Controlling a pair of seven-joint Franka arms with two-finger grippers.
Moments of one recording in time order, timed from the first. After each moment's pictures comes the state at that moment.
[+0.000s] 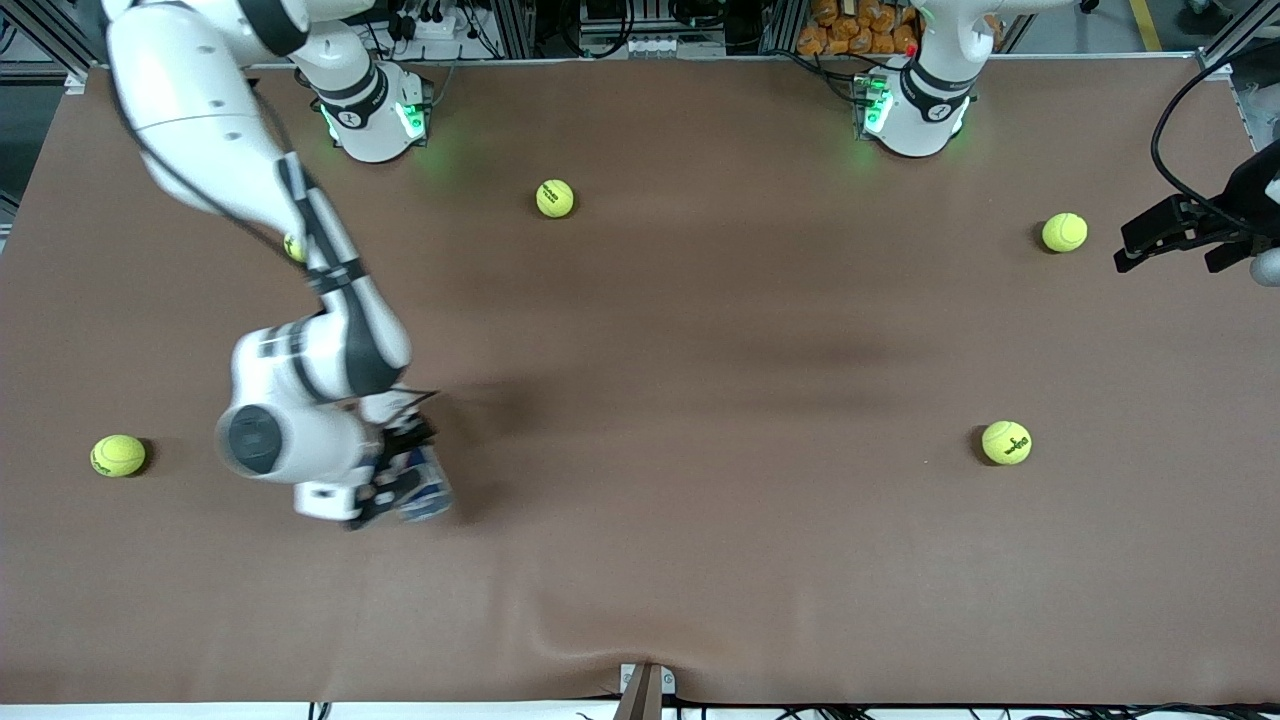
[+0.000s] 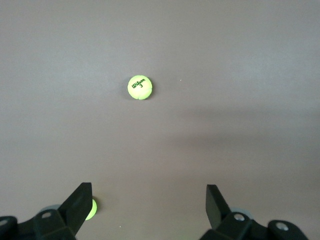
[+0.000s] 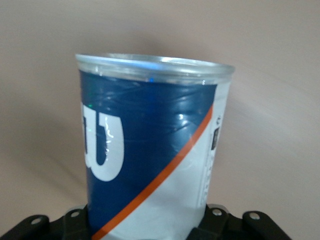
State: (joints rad) left arm -0.01 -0.01 0.02 -1.57 -0.03 1.57 0.00; right arm 0.24 0.72 0.07 -1.45 0.07 2.03 -0.45
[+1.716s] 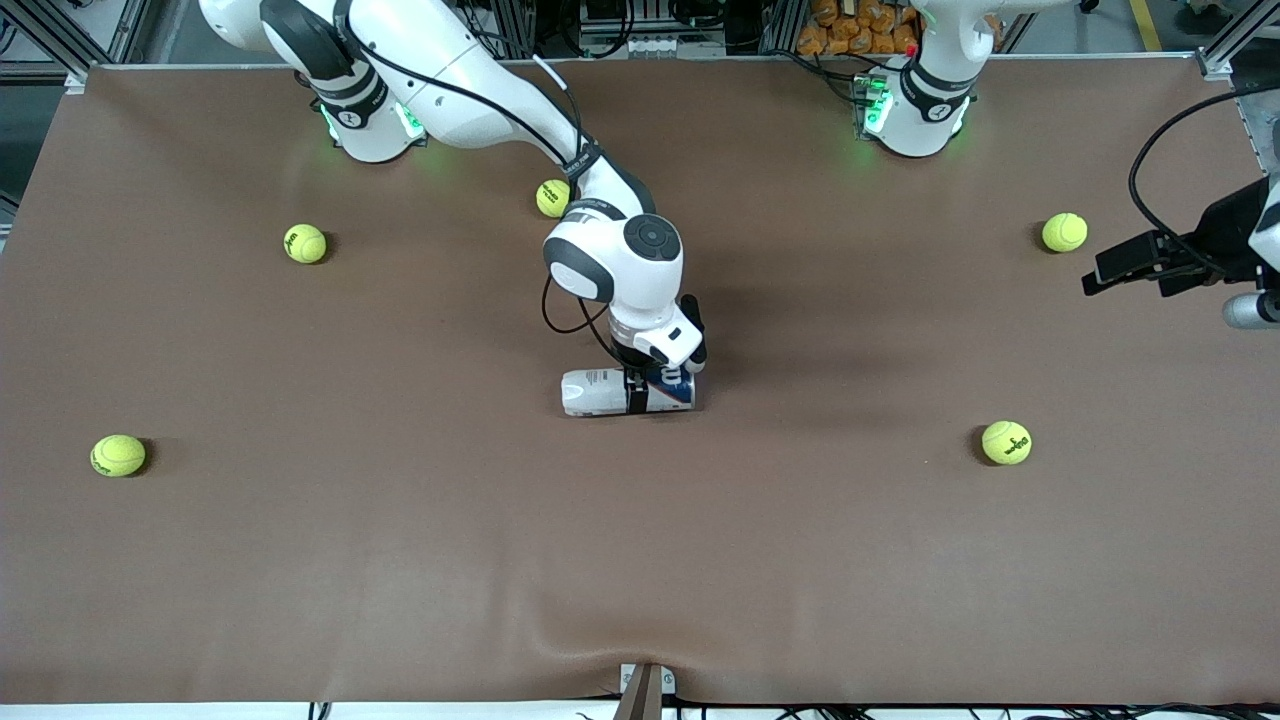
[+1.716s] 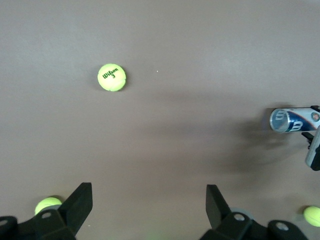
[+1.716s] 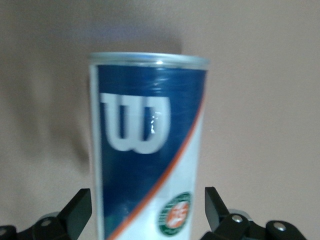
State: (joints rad) left arm 0.03 0.07 0.02 -1.57 -0.19 1.56 0.00; right arm 0.74 0.82 0.08 -1.43 -0.42 2.30 -0.60
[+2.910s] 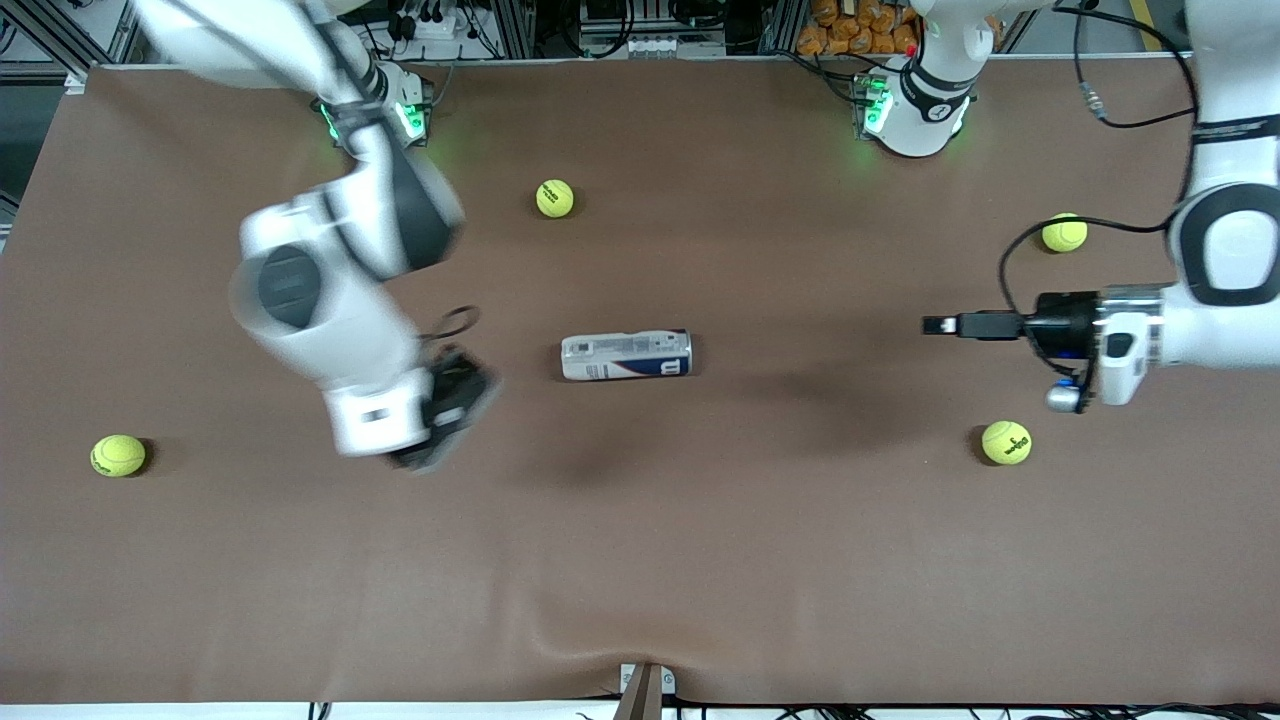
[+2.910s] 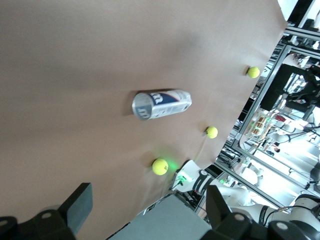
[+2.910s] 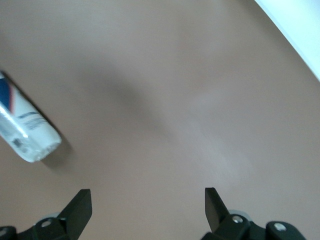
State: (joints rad) left arm 0.11 0.27 -0.08 -1.85 -0.90 1.65 0.13; right arm 0.23 0.47 0.08 -1.40 0.04 1.93 -0.54
